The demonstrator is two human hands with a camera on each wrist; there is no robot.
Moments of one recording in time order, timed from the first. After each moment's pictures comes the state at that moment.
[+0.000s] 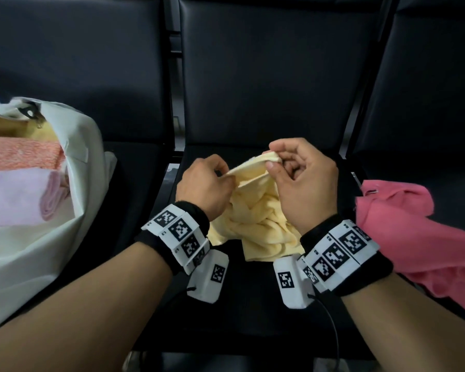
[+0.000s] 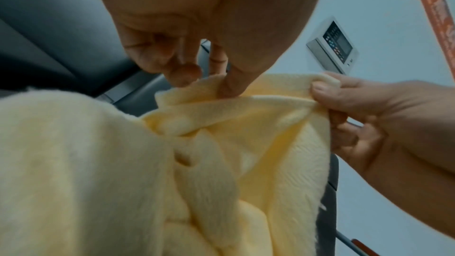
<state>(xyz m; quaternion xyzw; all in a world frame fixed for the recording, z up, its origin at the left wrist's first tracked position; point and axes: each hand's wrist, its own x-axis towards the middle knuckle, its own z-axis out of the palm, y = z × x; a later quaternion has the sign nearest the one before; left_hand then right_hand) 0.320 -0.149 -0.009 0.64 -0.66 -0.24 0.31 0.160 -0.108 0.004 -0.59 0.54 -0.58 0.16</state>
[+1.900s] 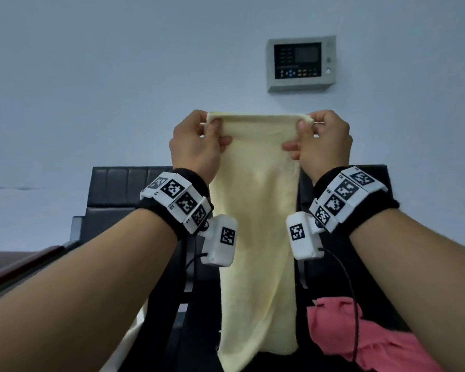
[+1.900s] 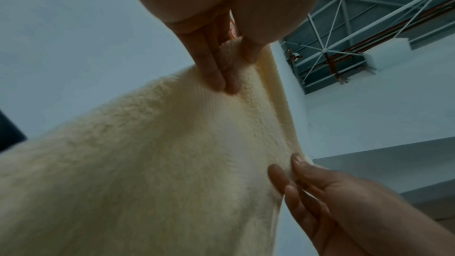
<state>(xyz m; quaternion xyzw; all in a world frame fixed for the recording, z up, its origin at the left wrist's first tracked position) 0.340 0.068 0.359 0.24 -0.58 -0.21 0.75 0.155 0.097 0.364 -0.51 0.40 -0.76 -0.01</state>
